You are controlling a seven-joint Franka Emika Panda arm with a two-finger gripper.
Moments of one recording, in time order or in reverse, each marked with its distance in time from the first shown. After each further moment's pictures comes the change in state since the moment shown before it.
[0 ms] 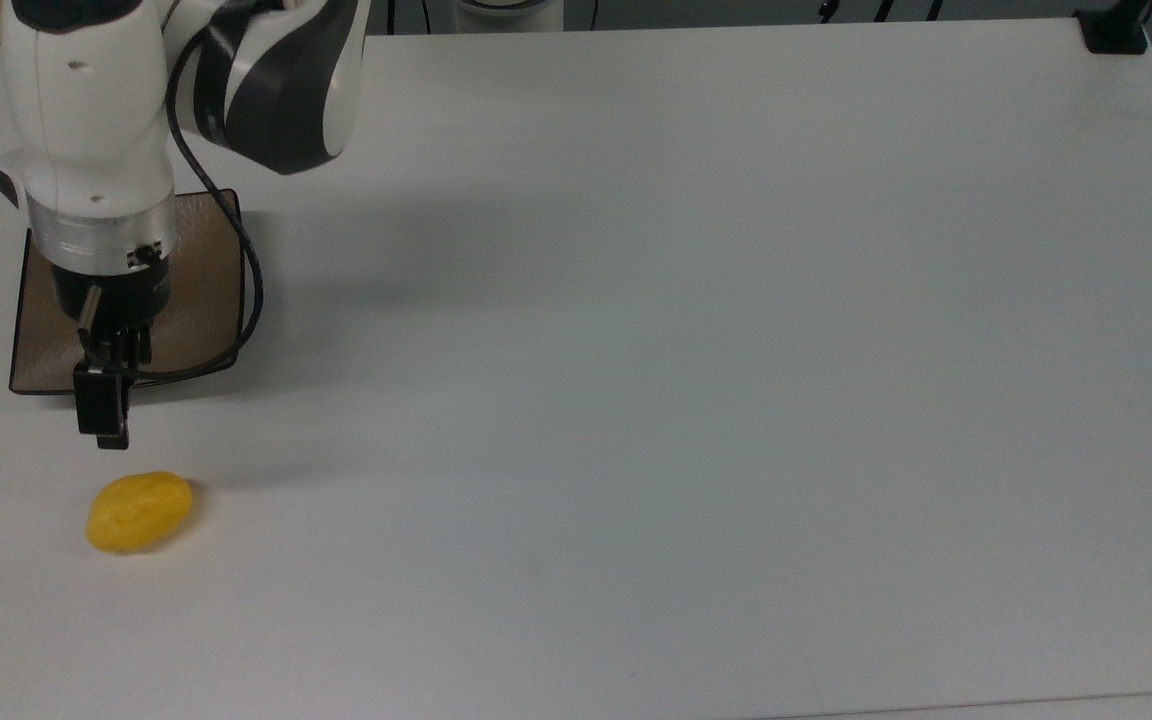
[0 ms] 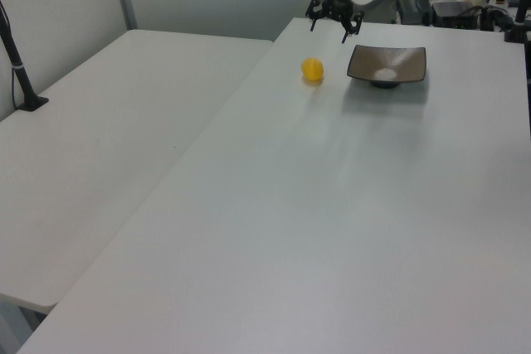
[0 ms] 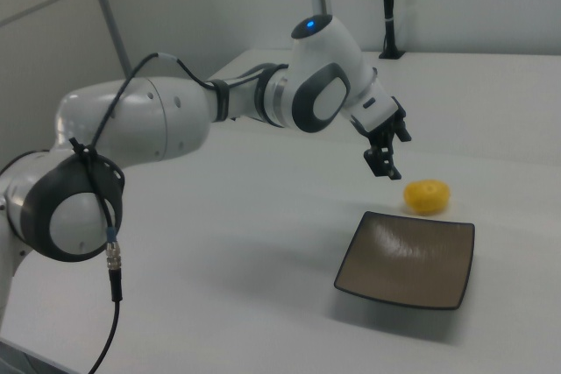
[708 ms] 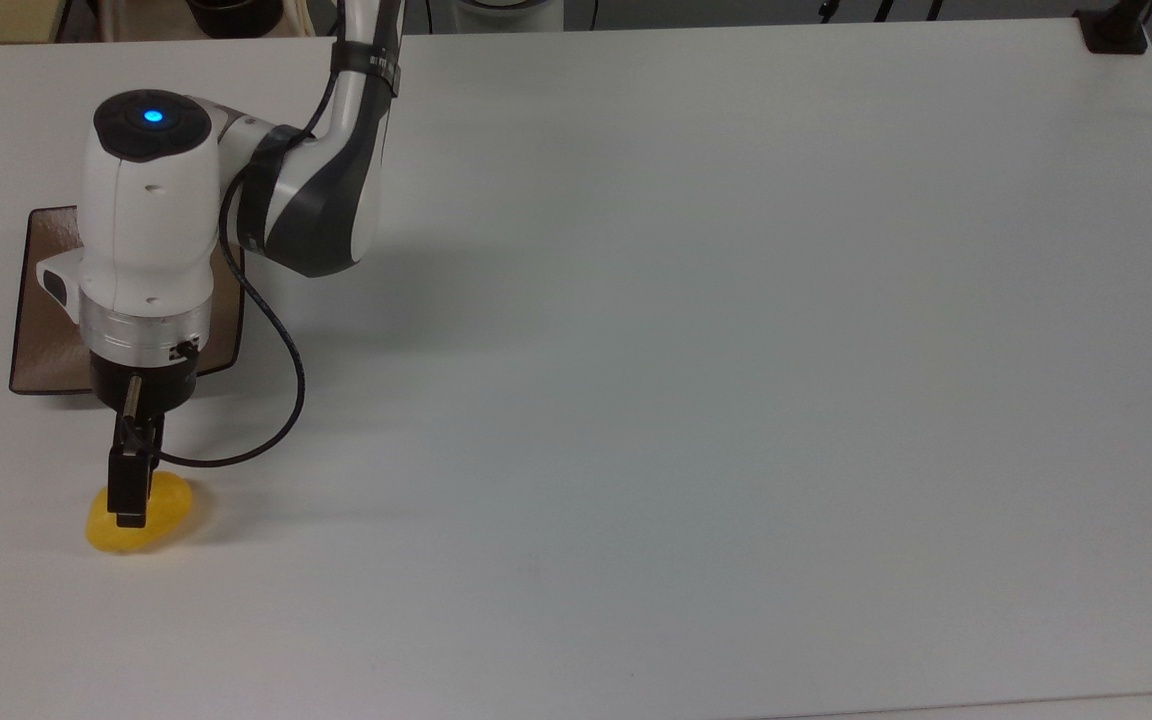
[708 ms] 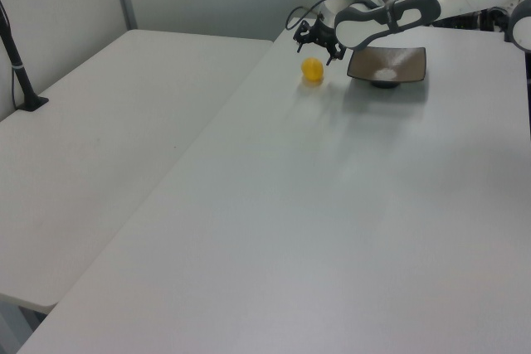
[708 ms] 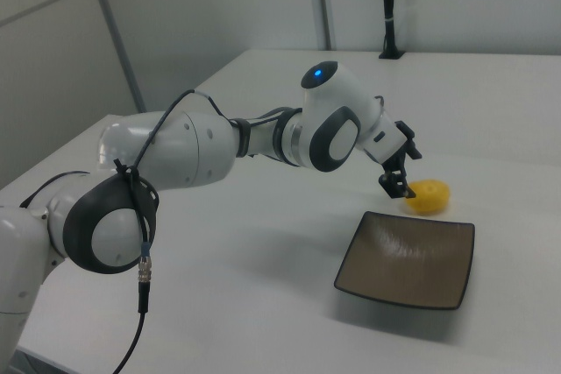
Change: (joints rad) arm -0.001 0.178 -0.007 0.065 0.000 0.212 0.011
